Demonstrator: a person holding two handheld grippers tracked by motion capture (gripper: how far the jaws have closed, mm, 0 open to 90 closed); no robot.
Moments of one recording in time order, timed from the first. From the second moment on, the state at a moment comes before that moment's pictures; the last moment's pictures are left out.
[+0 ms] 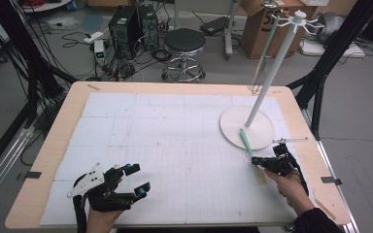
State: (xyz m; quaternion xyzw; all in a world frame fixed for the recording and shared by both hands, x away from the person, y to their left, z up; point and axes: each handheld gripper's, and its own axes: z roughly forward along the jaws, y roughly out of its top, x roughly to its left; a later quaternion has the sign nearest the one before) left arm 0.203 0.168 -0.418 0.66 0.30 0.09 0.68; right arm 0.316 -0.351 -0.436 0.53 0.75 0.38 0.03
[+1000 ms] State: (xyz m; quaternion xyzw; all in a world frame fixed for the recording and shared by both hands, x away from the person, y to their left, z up) left arm 0.203 0.167 -0.419 0.66 0.30 0.09 0.68; right arm 0.322 -0.349 -0.448 0.55 0.73 0.40 -0.06
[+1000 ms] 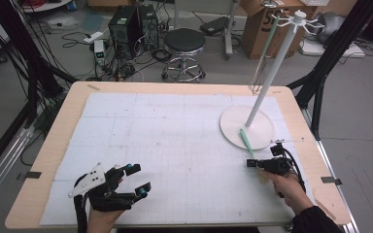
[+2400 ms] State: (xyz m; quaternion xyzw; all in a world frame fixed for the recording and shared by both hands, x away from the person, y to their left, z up) left arm 0.204 0.164 -0.419 0.66 0.30 0.09 0.68; right arm 0.300 -0.394 -0.415 0.51 0.68 0.52 0.00
